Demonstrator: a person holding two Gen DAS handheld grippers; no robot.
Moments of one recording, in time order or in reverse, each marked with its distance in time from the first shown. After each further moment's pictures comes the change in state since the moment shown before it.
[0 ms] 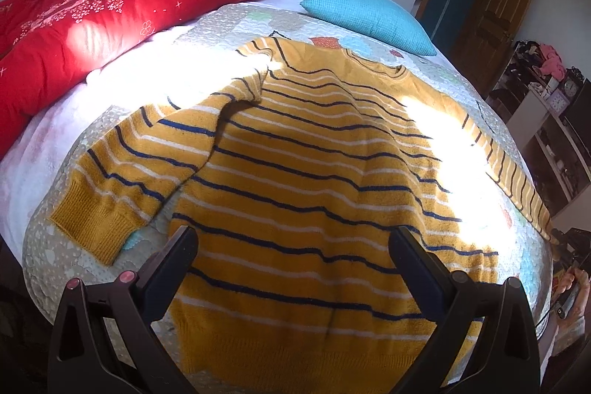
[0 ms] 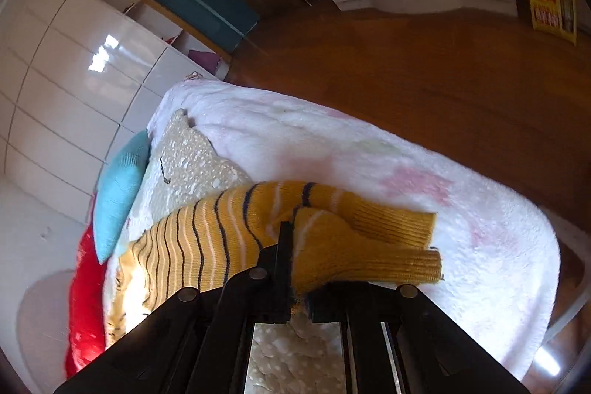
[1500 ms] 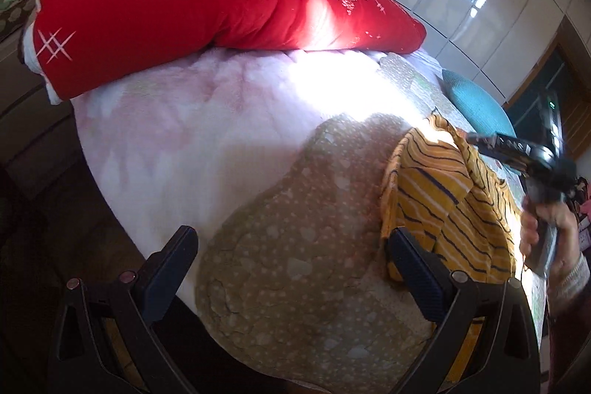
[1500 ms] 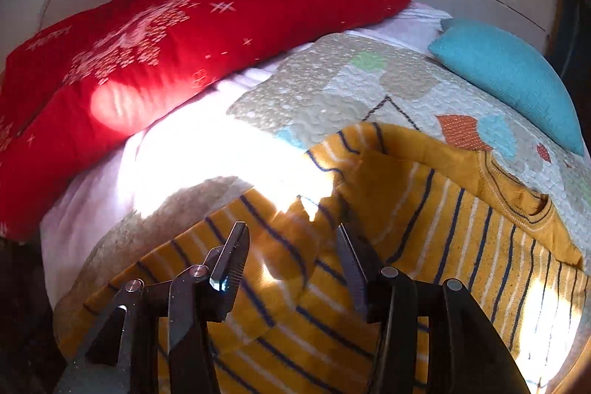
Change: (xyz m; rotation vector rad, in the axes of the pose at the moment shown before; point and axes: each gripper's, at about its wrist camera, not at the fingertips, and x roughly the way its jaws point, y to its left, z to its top) left arm -0.056 0.242 -0.032 -0.450 -0.127 0.147; right arm 0.106 0.533 -0.429 -1.360 0.434 0.404
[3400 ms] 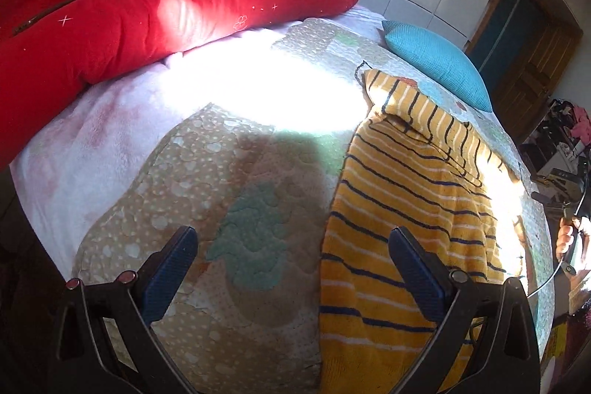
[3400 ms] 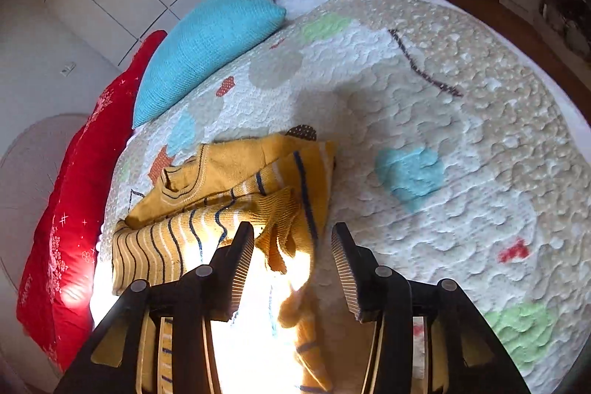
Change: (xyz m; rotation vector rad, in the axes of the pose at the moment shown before) left arm 0.030 -0.143 -0.010 0.277 0.087 -0.065; right arm -0.163 -0.366 -0.192 0.895 -0.131 -0.137
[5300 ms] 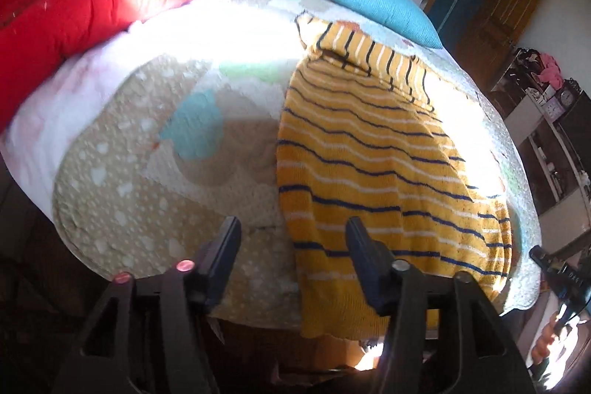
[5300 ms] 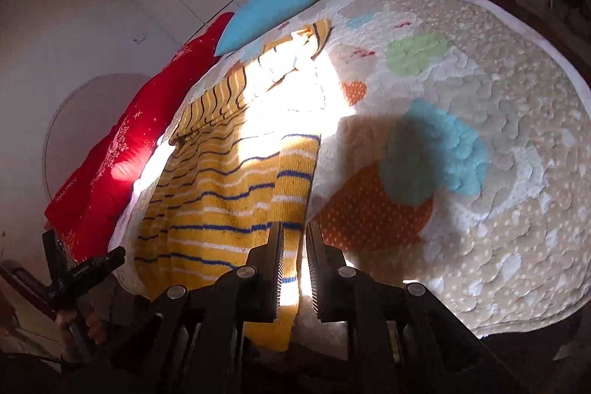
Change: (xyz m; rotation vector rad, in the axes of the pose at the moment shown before) left arm -0.054 -0.034 -0.077 0.152 0.070 -0.084; right arm -0.173 -0.052 -0.270 -0.118 -0.052 0.174
